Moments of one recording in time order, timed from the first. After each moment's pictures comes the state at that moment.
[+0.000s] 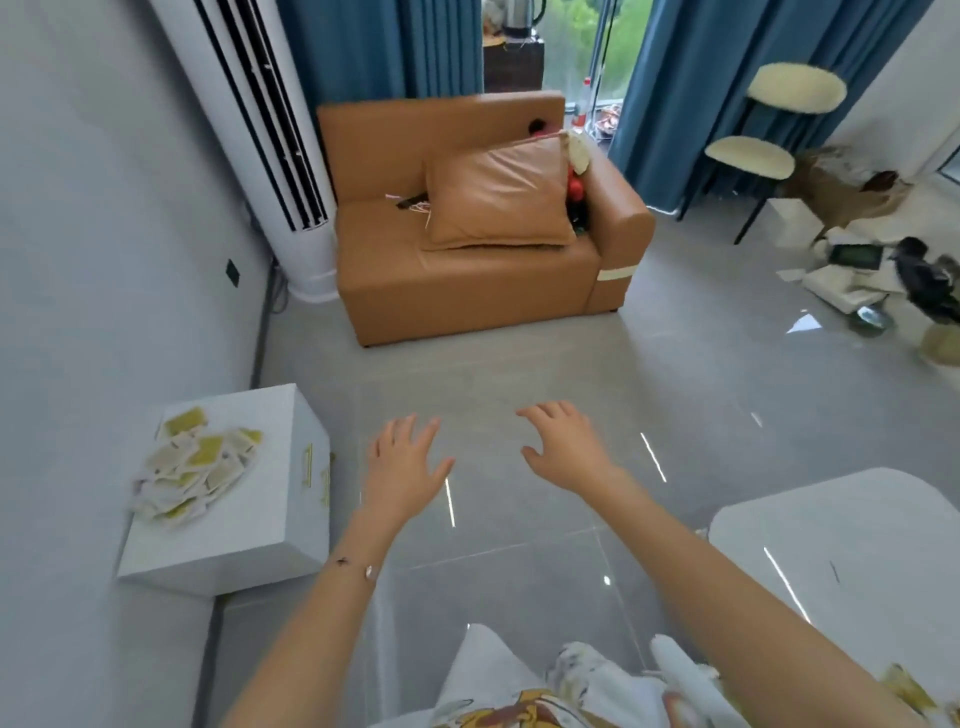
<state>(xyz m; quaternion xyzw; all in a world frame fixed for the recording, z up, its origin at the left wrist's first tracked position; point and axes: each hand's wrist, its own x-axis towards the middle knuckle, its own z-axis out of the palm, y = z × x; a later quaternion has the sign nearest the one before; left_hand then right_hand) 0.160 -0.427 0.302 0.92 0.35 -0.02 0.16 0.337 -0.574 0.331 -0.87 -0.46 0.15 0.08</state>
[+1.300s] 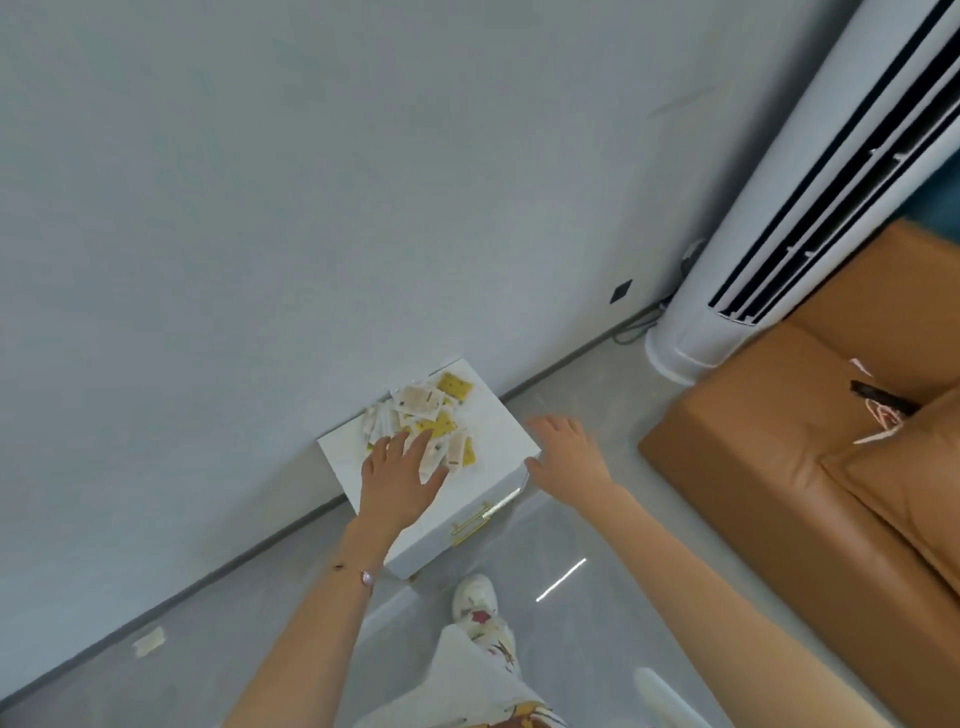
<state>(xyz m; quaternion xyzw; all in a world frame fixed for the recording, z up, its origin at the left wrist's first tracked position) 0.074 -0.108 0.239 0.55 0.81 0.06 0.20 0.288 -0.010 0.291 -0.52 -0.83 0.21 -0.05</state>
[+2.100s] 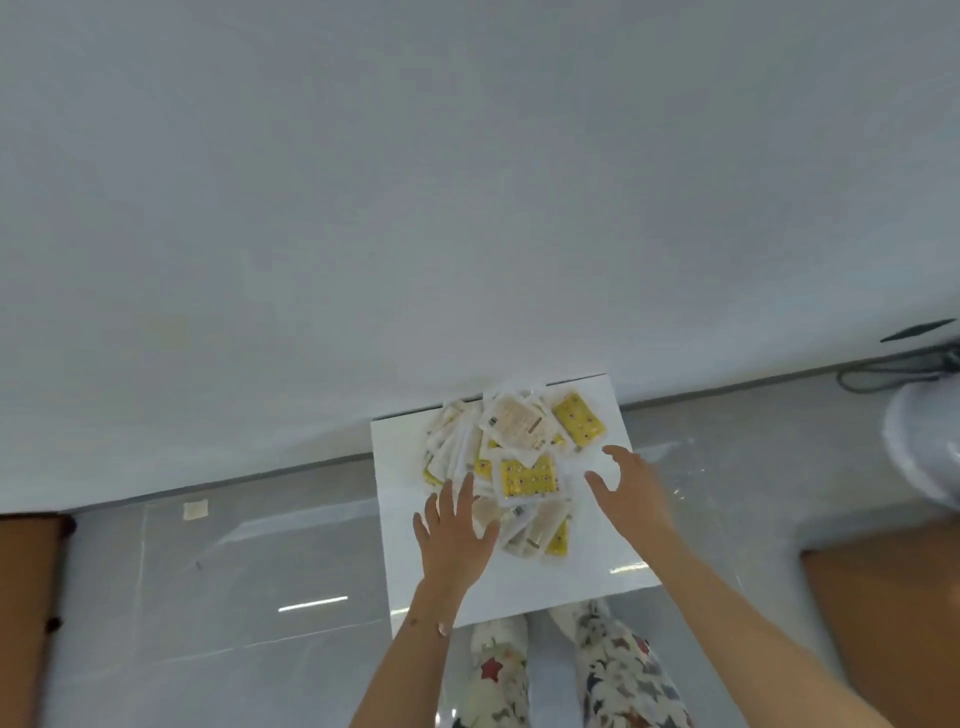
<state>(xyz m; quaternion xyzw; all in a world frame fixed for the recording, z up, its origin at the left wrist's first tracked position) -0.002 0.041 -0.021 0.26 0.90 0.04 0.35 0.126 0.235 0.007 -0.52 -0.76 0.36 -0.13</state>
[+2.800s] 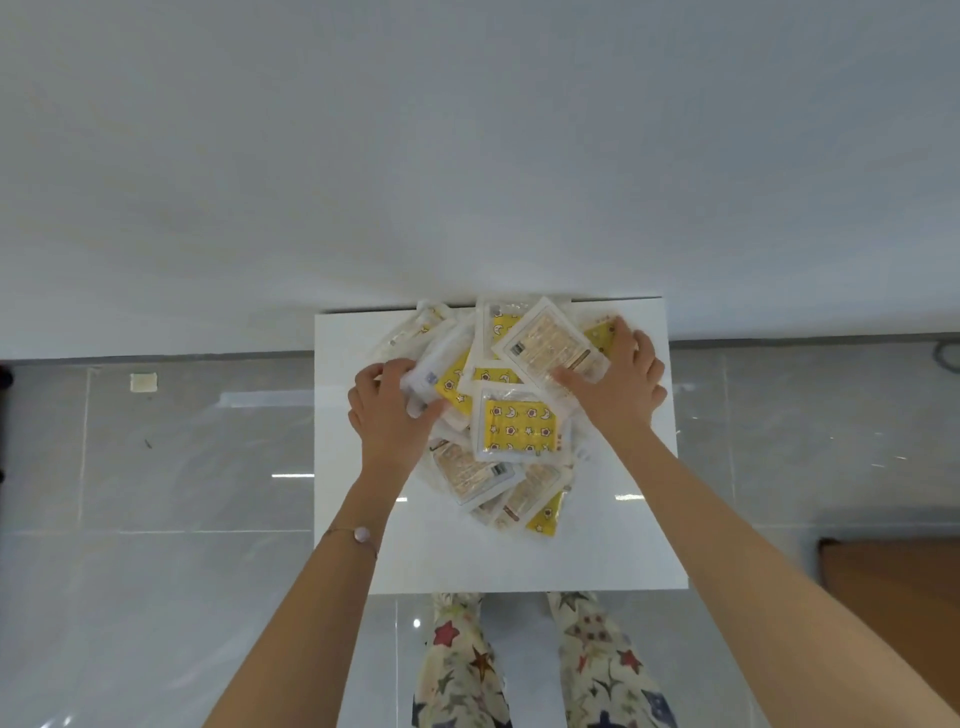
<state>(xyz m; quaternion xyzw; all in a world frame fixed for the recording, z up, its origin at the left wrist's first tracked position) -0.056 0.076 -0.133 0.08 0.94 0.24 0.21 0.058 0.287 -0.149 -0.53 -0.78 0.31 -0.11</state>
